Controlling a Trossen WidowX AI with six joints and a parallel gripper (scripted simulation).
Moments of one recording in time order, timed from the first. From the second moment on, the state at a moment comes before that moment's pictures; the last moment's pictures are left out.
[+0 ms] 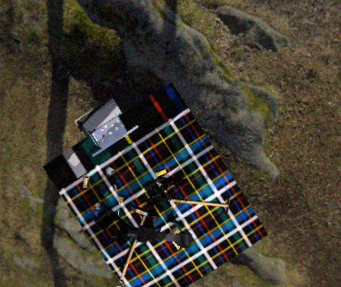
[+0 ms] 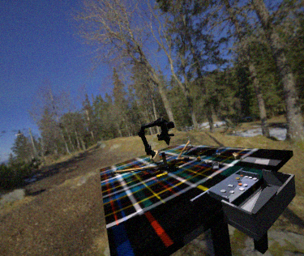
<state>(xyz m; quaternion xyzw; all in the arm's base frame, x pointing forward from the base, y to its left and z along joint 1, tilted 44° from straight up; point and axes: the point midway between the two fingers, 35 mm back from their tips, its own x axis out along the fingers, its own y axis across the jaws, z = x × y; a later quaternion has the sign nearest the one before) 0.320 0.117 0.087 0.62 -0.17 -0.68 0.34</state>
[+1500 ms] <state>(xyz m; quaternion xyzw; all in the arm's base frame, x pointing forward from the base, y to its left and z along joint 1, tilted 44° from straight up) 0.324 0.060 0.024 0.62 -0.17 -0.68 0.34</state>
